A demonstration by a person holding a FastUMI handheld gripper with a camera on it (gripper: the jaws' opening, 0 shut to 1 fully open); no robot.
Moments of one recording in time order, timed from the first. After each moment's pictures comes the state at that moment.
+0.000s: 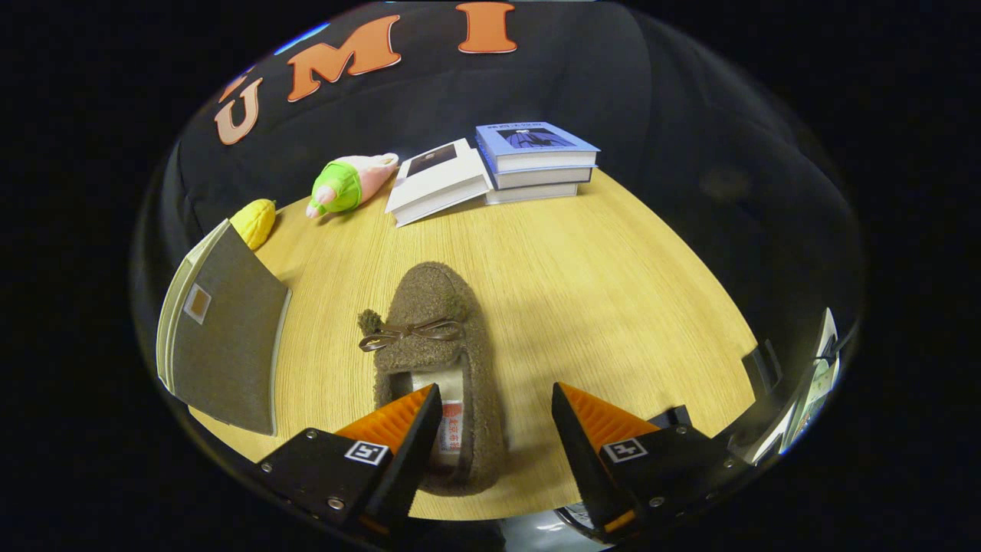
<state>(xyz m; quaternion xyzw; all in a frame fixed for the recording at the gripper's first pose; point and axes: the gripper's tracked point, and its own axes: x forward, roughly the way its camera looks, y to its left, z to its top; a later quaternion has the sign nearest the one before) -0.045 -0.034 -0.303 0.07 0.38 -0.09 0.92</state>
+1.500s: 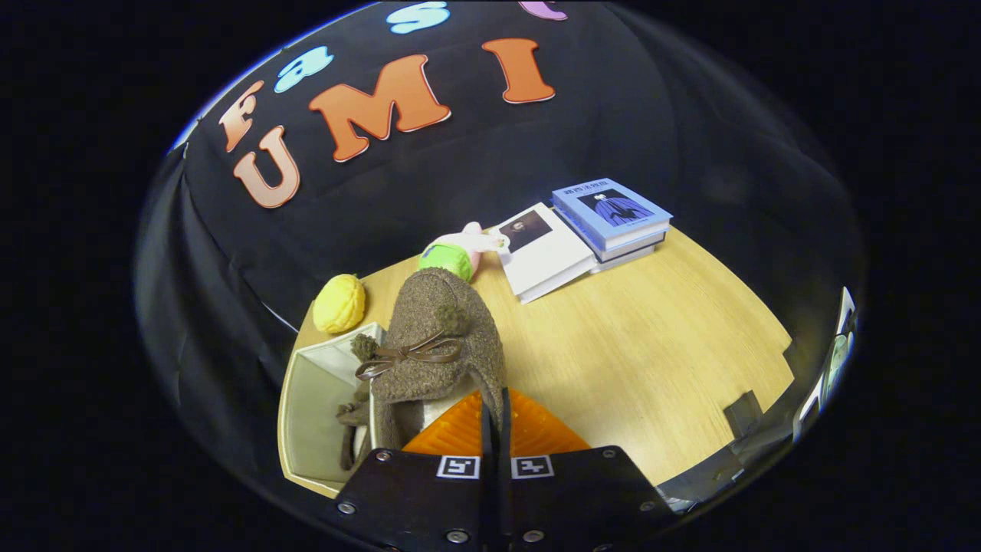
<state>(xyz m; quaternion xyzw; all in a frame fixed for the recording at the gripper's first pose) -0.011 0.138 -0.137 0.16 0.30 -0.05 0.94</state>
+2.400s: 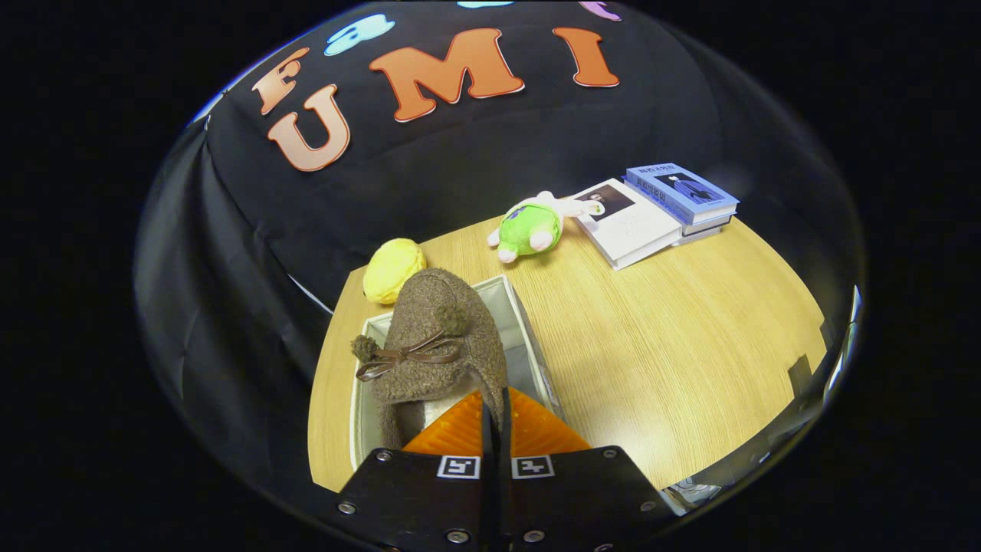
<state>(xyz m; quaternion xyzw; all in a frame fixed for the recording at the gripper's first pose) 0.003 0.285 -0.161 0.15 0.33 -0.02 0.93</state>
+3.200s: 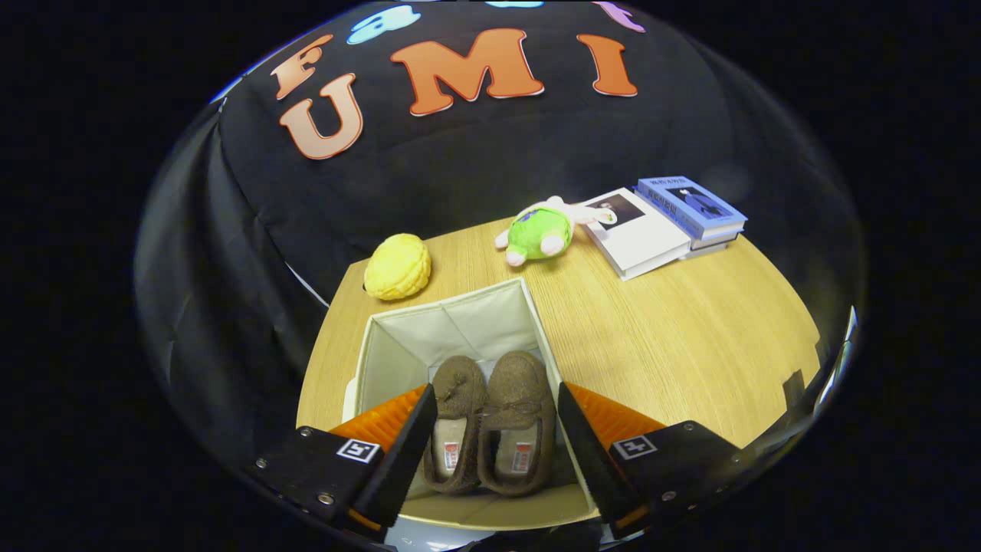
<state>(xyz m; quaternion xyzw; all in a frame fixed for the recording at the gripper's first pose) 0.010 0.298 -0.141 0.11 0.31 -0.01 0.94</state>
